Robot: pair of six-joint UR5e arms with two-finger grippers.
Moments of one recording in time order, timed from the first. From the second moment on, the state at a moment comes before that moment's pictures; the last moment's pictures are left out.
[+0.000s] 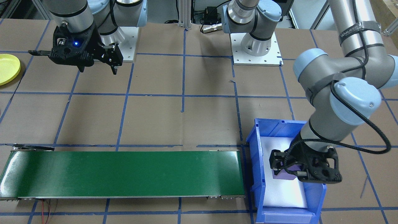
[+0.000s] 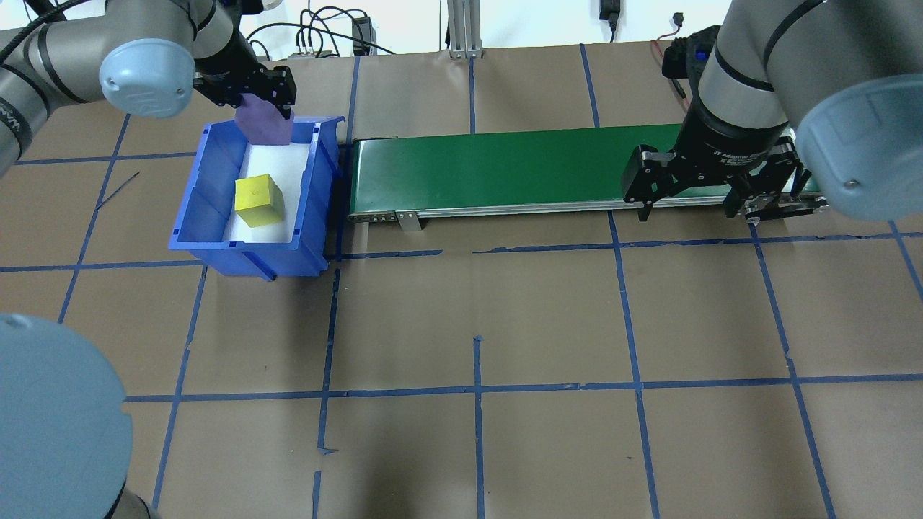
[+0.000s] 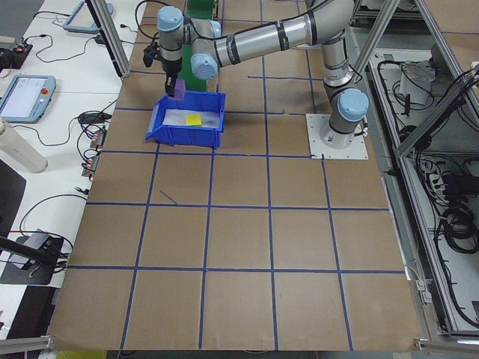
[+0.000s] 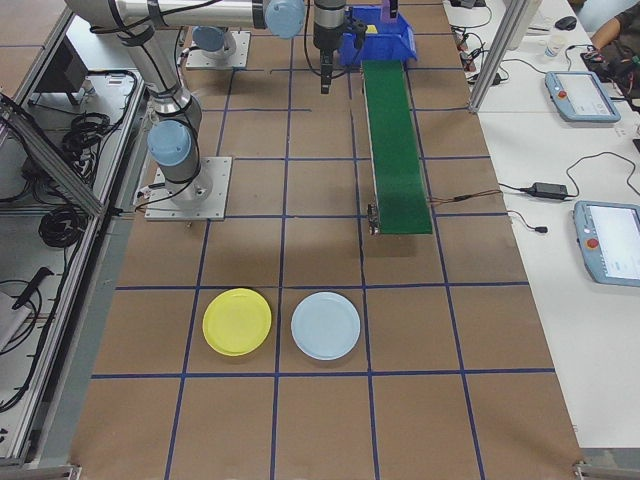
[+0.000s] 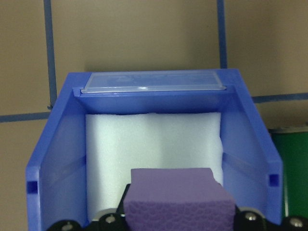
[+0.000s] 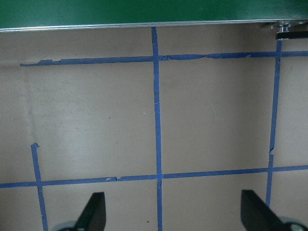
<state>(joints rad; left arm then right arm) -1.50 -2.00 -1.41 -1.13 1.53 0.13 1.60 -1.65 1.70 -1.58 -1.62 0.06</state>
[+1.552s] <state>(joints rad) -1.72 -2.03 -1.47 -0.98 1.56 -0.05 1.60 -1.65 1.70 -1.58 -1.61 0.07</state>
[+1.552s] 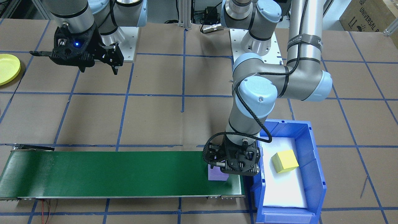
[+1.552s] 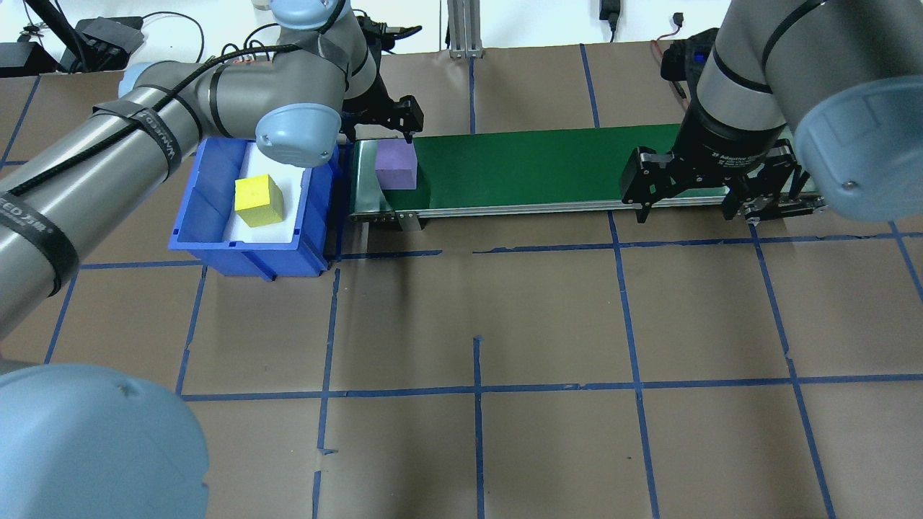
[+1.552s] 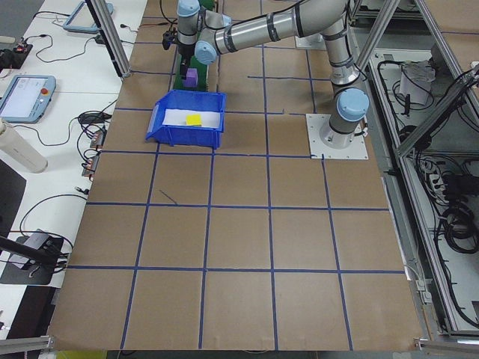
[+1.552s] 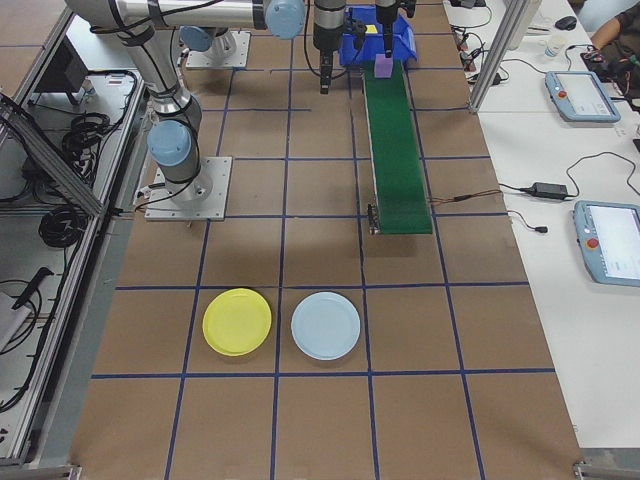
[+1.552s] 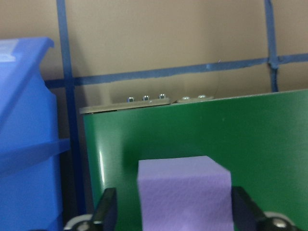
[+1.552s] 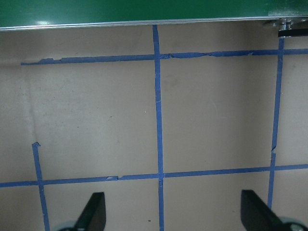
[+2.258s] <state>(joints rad) -1.50 -1.90 -1.53 -1.14 1.57 0.01 1.60 -1.65 1.70 -1.58 -1.61 0.07</state>
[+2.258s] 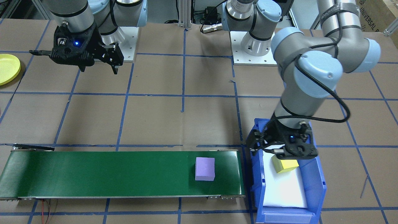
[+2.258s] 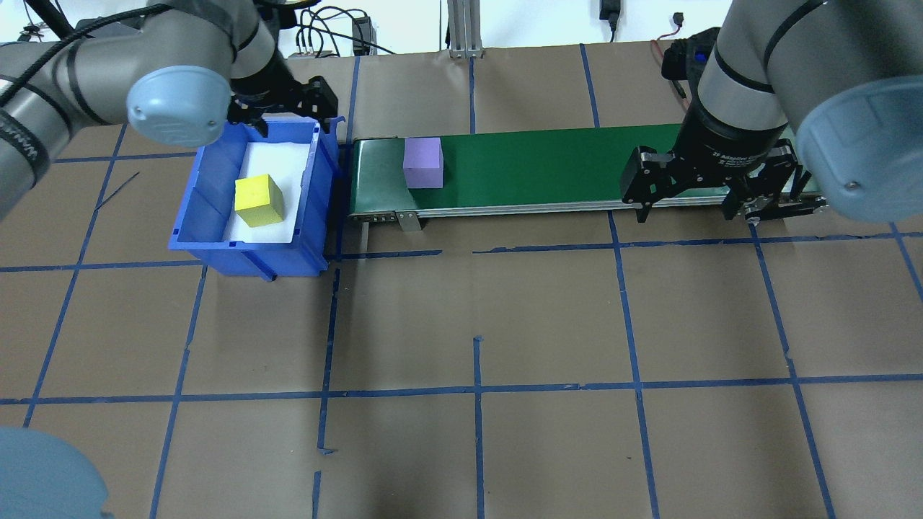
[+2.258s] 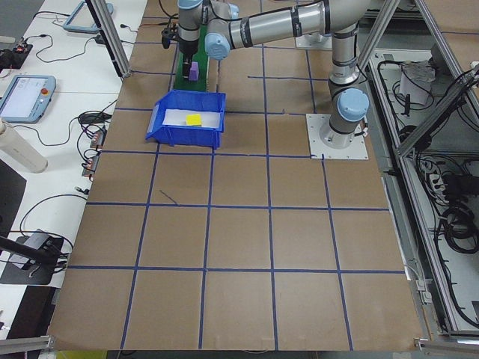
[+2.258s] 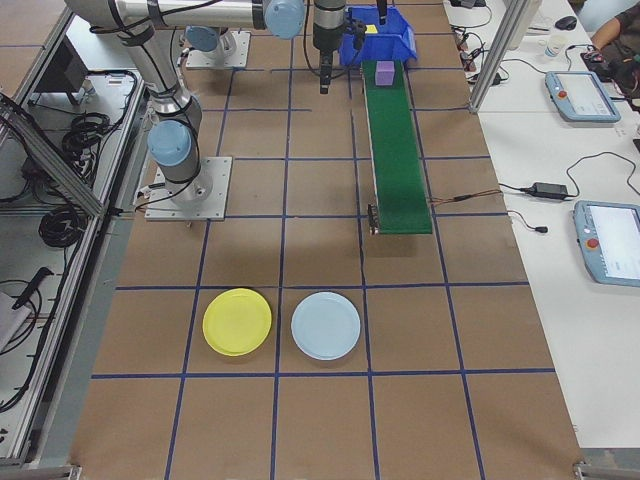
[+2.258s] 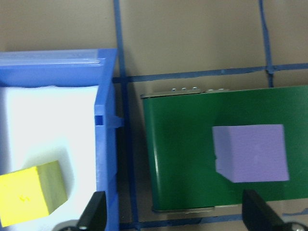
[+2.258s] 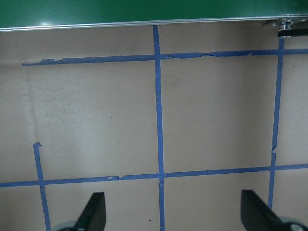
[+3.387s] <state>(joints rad) -1.38 -2.05 -1.66 -1.00 1.60 0.05 1.56 -1.65 1.69 -1.59 -1.56 -0.09</state>
